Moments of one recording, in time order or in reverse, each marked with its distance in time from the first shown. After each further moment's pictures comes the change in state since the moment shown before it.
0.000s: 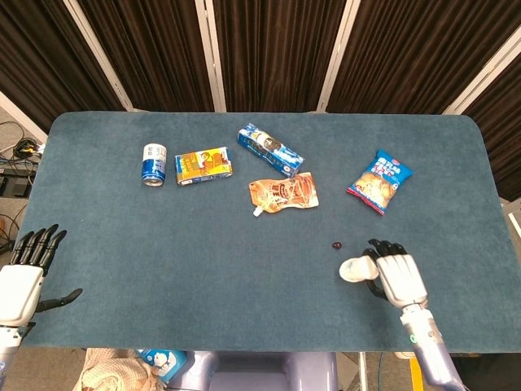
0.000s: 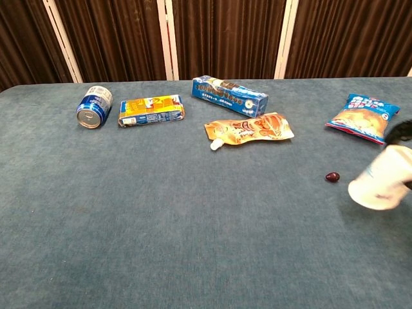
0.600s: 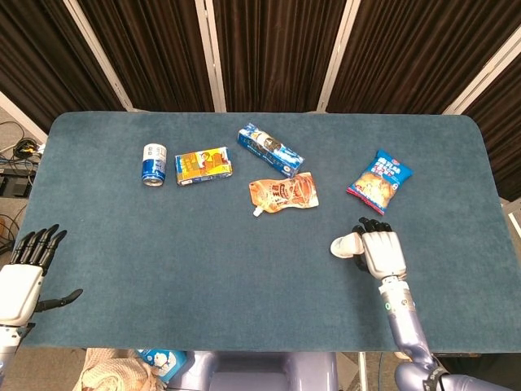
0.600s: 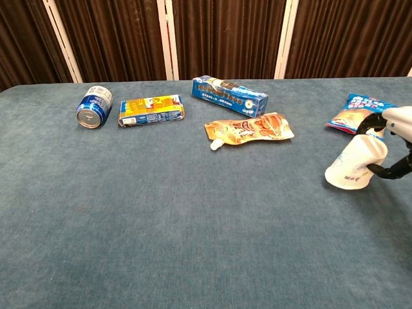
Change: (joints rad) left arm -0.005 0.016 0.005 -0.012 -0.005 -0.016 -0.032; right arm 0.126 -0.179 0.090 0.192 0.201 -0.041 -0.100
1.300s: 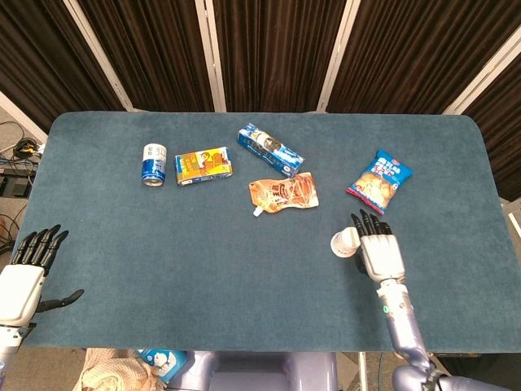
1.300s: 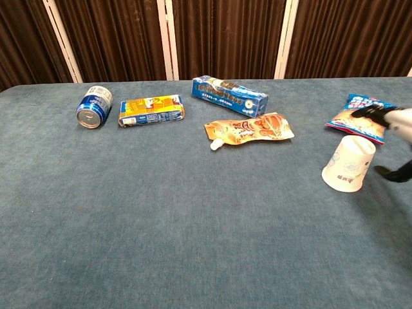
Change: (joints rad) left arm 0.001 -0.004 0.002 0.001 0.009 0.009 0.006; right arm -0.004 0.053 -0.042 -0.104 0.021 0.066 -0.061
